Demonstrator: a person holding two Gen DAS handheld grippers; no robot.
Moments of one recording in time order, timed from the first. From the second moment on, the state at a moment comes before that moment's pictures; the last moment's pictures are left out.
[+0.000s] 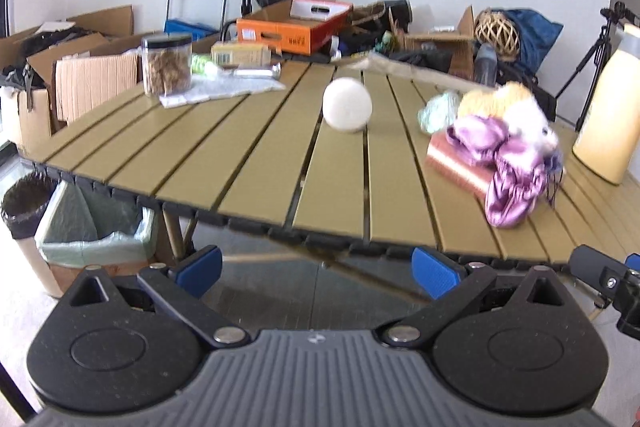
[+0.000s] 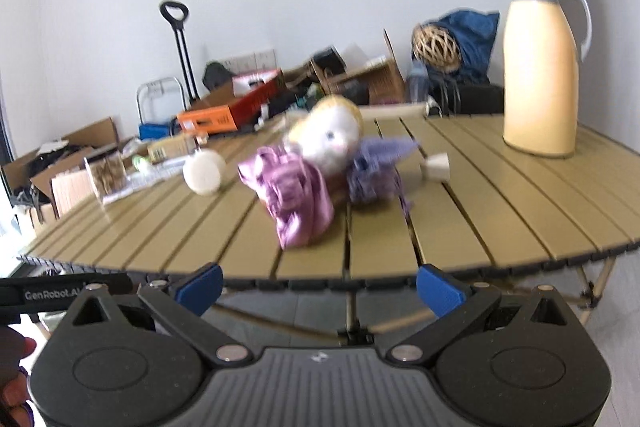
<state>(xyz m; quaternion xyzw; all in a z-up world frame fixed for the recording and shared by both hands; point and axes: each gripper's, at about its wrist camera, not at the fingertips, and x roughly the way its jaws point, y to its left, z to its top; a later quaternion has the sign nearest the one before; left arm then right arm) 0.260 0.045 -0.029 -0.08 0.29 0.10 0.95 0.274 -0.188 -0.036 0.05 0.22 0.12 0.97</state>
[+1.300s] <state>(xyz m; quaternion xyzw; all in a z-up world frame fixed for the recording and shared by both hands) 0.309 0.094 -0.036 -0.08 0.28 0.15 0.94 0.367 -0.136 -0.060 0.08 0.16 0.18 0.97</state>
